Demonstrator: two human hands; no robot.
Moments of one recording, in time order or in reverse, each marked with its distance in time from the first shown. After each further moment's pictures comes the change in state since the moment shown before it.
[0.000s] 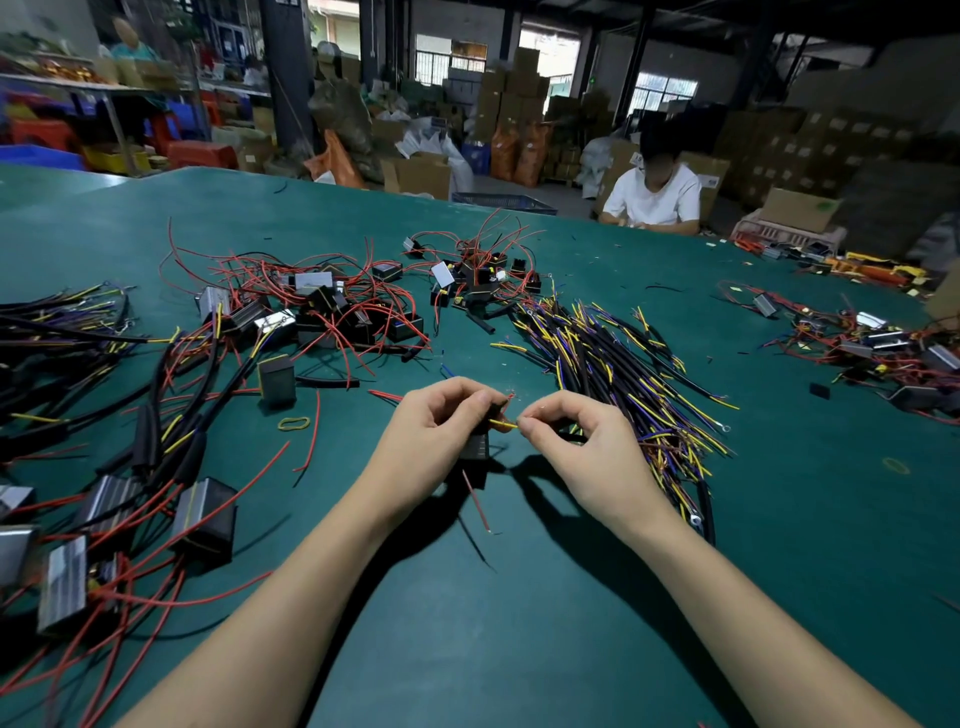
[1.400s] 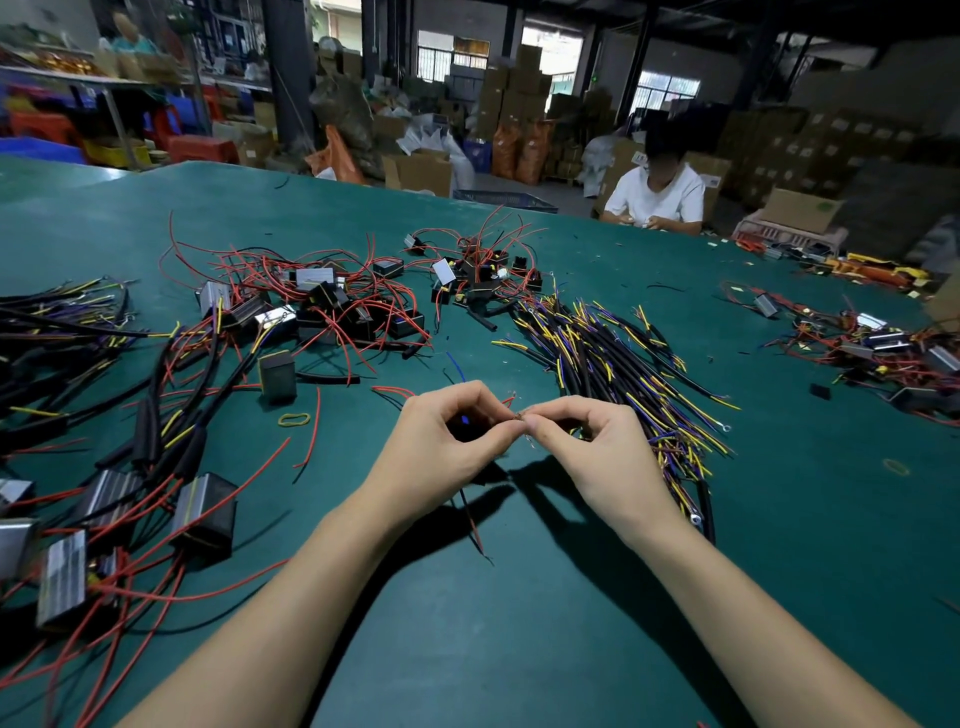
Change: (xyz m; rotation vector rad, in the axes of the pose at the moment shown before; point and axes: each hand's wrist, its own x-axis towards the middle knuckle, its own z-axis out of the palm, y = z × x) left_hand -0.005 0.001 0.005 0.177 -0.003 0.129; right_hand -0.005 -0.004 -0.005 0.147 -0.006 0.075
